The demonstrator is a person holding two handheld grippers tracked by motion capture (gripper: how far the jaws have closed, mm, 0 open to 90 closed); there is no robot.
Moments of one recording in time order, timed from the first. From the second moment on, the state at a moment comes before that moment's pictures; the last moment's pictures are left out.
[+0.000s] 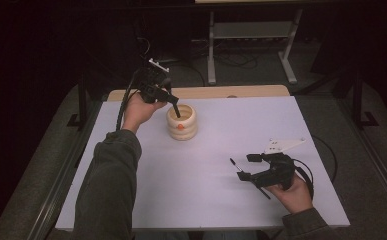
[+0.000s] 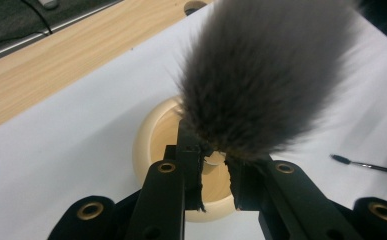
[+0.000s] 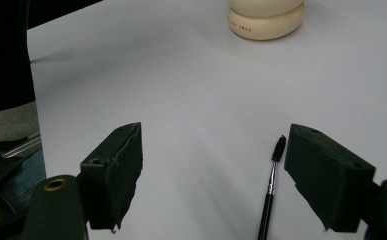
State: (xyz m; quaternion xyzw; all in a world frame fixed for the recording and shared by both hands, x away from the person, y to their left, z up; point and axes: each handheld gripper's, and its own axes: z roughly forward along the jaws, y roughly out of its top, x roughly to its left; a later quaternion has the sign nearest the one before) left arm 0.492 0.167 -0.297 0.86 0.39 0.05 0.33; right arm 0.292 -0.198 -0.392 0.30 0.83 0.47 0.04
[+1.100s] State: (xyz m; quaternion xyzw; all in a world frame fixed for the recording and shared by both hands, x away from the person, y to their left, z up) left arm 0.480 0.170 -0.331 0.86 0.40 0.05 0.33; right arm 0.292 -0.197 -0.393 0.30 0.83 0.46 0.04
